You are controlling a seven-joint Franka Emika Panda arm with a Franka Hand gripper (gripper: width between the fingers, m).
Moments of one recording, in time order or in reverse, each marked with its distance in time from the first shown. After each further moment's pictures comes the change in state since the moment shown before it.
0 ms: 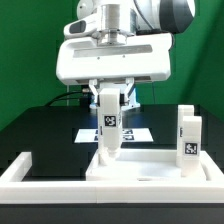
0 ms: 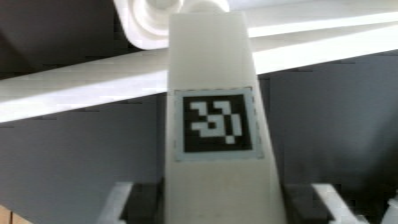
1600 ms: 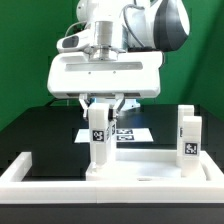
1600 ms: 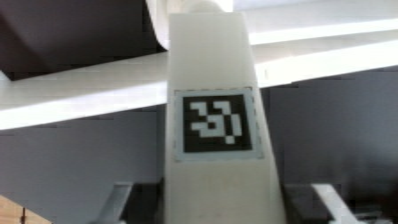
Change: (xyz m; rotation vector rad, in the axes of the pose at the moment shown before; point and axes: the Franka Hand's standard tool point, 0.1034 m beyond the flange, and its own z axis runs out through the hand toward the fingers) arm -0.005 0.019 0.025 -0.034 0.049 -0.006
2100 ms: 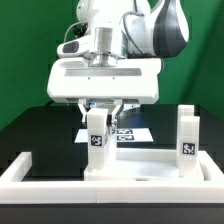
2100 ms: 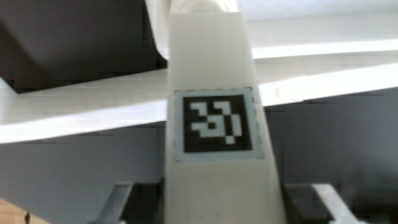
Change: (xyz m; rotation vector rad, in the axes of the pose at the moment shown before) arm -0.008 0.004 0.007 -0.024 0.020 -0.009
